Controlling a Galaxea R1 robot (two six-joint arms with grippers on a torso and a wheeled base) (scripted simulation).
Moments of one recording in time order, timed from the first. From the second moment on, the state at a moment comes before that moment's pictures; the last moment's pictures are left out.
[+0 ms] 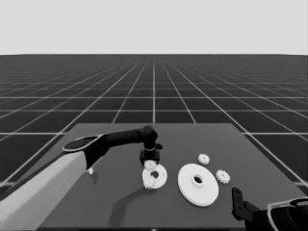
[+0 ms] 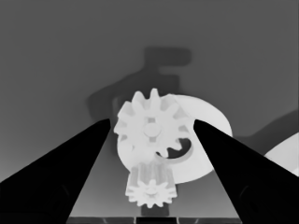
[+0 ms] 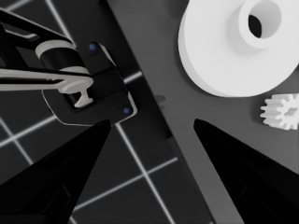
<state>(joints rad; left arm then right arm) 0.12 3.11 -1.99 0.27 1.44 -1.13 -0.35 1.76 -0.39 -0.70 -1.18 0.32</state>
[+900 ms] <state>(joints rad) -0.34 1.80 -0.46 0.30 0.70 0.30 -0.35 1.76 -0.39 -0.70 -1.18 0.32</state>
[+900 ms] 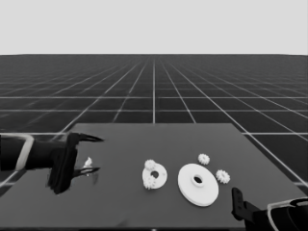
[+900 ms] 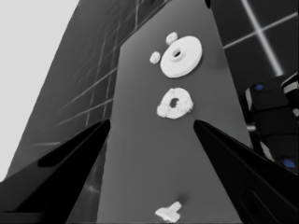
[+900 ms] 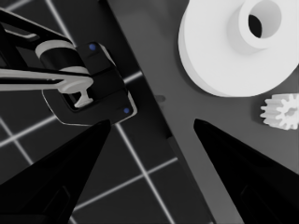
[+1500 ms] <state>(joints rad) -0.34 1.75 -0.42 0.31 0.68 0.35 0.22 2.52 -1.83 0.01 -1.59 0.68</state>
